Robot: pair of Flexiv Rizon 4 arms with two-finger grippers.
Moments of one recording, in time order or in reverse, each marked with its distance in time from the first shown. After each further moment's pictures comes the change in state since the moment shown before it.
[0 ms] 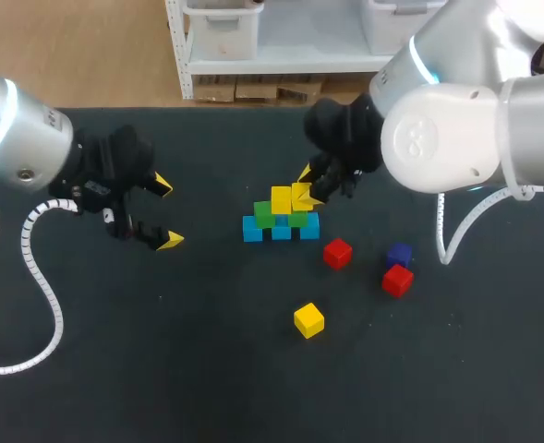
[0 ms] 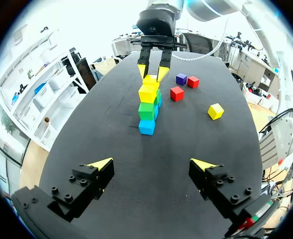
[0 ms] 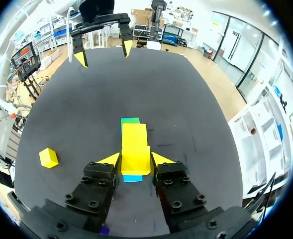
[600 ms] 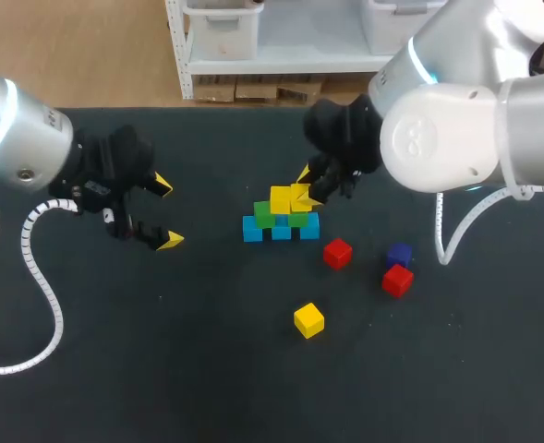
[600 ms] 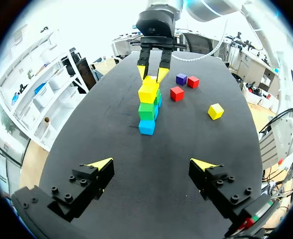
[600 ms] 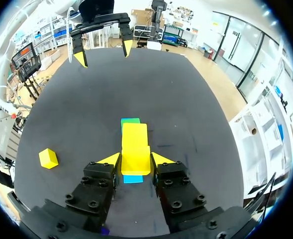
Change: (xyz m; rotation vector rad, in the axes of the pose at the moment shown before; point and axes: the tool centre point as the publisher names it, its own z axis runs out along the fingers) left arm 0.000 0.000 0.000 0.000 0.000 0.000; right arm 0.000 0.000 0.002 -0.005 -0.004 0.003
